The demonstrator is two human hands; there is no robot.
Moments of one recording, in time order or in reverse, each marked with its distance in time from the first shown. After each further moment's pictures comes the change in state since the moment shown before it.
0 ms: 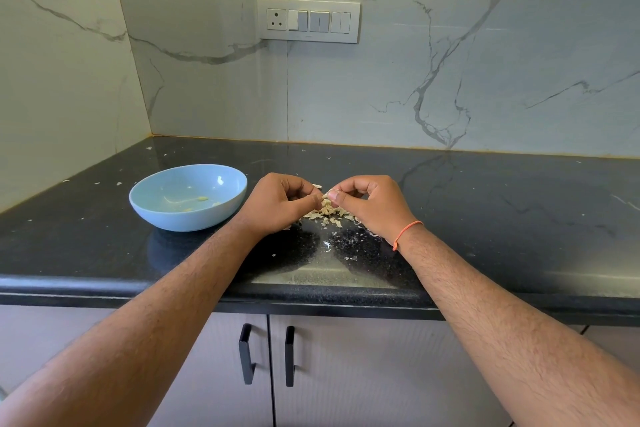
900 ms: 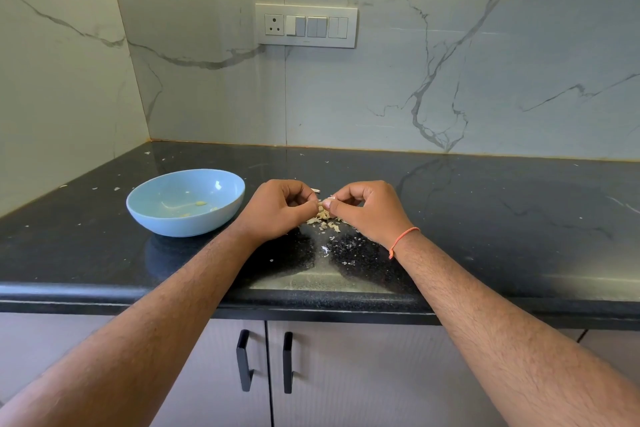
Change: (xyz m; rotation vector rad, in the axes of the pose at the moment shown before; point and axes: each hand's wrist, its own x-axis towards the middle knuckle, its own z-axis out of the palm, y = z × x) left_hand -0.001 0.004 0.003 0.019 0.000 -0.018; right_hand -0.004 -0.007 0.000 -0.077 0.014 0.006
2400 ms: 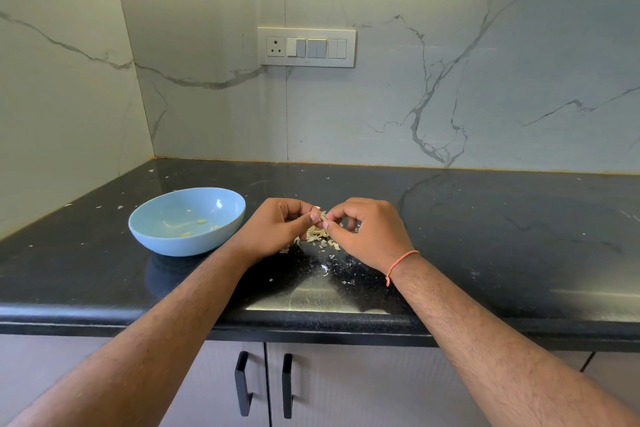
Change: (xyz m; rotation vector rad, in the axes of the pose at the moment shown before) left_hand 0.004 -0.004 -0.003 -0.145 -0.083 -0.032; right_hand -0.004 -0.002 0.002 -0.304 0.101 -0.255
